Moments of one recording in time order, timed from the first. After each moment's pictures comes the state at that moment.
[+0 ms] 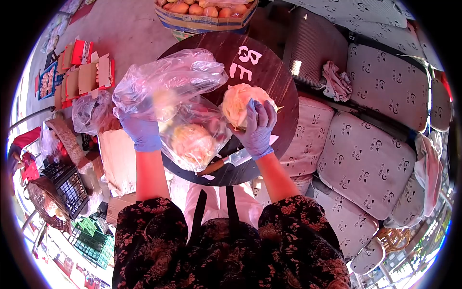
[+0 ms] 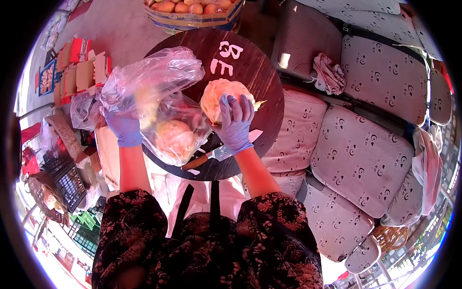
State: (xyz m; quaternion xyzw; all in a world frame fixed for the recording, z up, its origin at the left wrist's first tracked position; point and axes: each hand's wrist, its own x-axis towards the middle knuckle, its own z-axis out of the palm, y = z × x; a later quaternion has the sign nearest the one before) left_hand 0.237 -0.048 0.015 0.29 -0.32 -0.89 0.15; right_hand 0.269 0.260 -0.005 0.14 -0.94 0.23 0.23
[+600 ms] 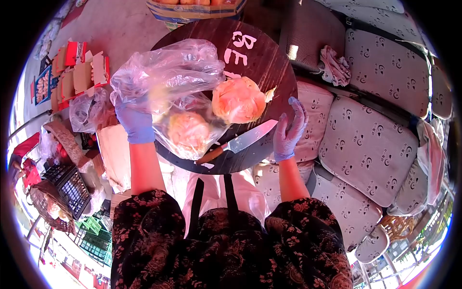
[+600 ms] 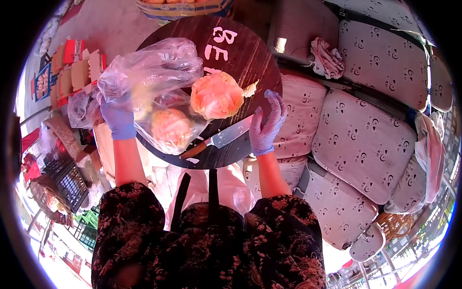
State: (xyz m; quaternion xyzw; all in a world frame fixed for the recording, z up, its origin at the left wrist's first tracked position) left_hand 0.229 -0.028 0.041 0.27 -0.34 -0.89 0.15; right_hand 0.297 0.327 0.040 -0.03 -0.90 0.38 0.19
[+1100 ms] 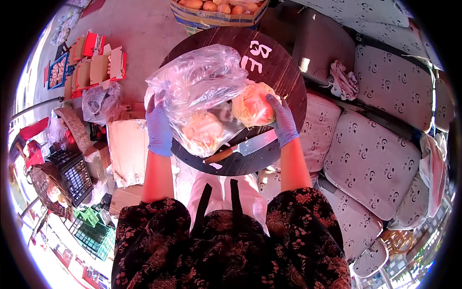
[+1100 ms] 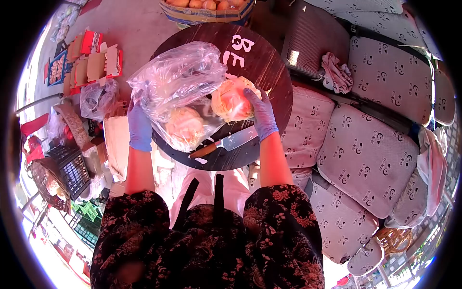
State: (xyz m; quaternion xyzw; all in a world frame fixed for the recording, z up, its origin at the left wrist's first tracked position) left_hand 0.279 -0.007 0.064 0.31 -0.56 -0.77 0.06; right_hand 0.254 0.305 -0.006 -0.31 -0.47 0.80 -0.20
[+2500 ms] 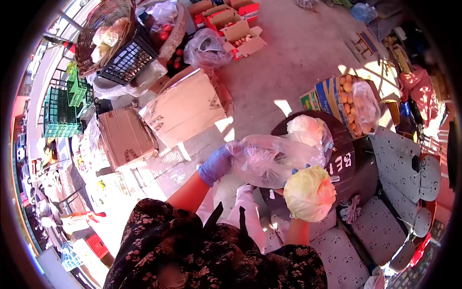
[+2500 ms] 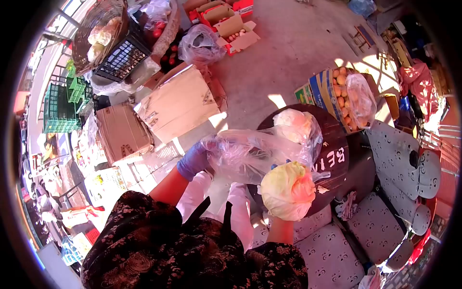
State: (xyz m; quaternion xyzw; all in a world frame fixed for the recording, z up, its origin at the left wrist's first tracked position) left_hand 0.543 -0.146 0.092 0.19 -0.37 -0.91 0.08; right_hand 0.379 0.155 0.070 -0.09 -0.35 0.84 -0.41
